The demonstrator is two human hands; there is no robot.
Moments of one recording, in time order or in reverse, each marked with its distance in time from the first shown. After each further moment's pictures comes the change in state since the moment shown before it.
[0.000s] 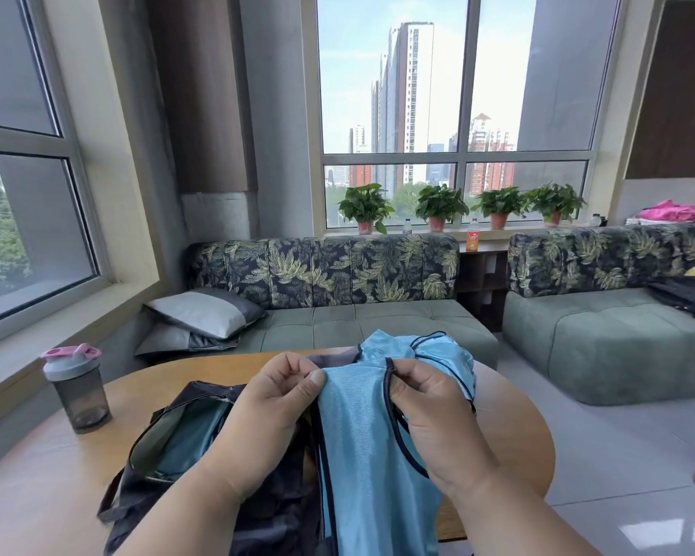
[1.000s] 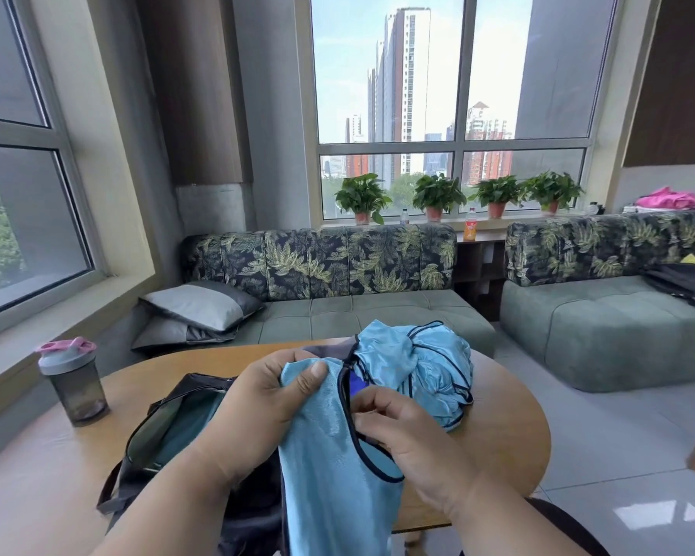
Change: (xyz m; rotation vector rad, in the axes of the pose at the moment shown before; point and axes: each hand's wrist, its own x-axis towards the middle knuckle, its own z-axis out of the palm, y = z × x) left_hand -0.004 0.011 -0.001 0.247 -0.043 0.009; right_hand -0.010 0.035 -0.002 -0.082 -0.265 0.236
